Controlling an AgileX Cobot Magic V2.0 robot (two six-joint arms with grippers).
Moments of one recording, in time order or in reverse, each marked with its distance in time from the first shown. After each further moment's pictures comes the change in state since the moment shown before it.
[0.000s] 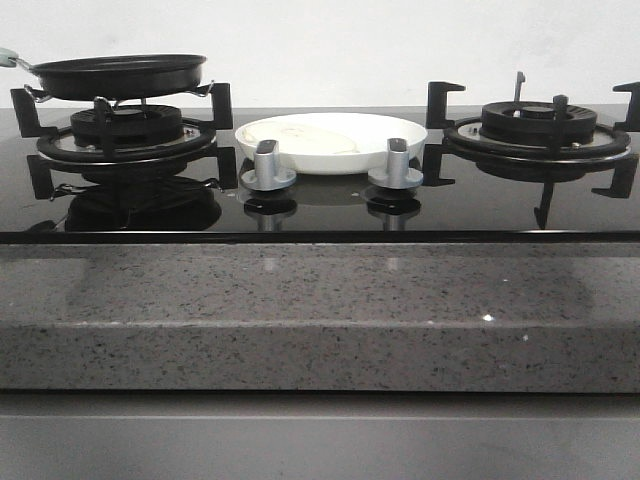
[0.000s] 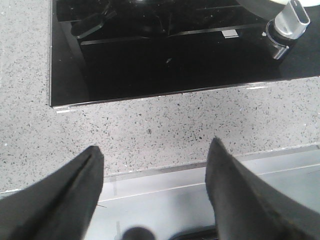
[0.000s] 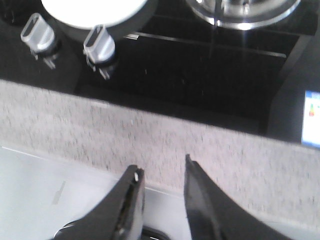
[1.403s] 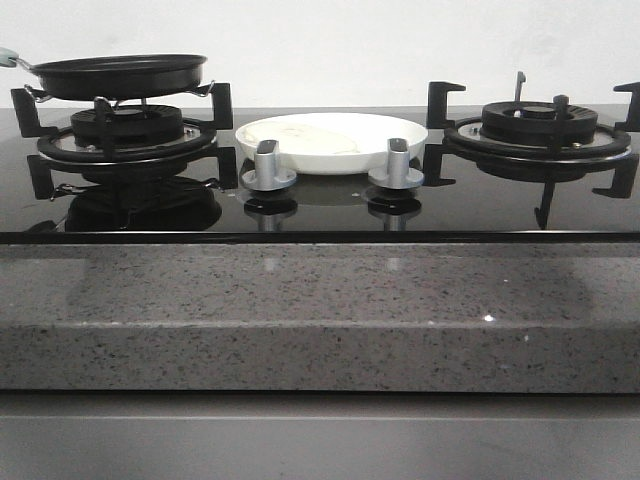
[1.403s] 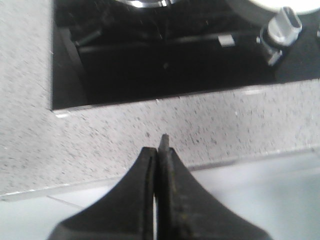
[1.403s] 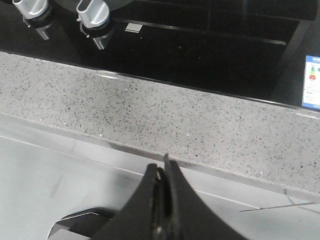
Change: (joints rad) left arm 0.024 -0.075 0.021 0.002 -0.033 -0.001; right arm 0.000 -0.132 0.122 -0.002 0.011 0.000
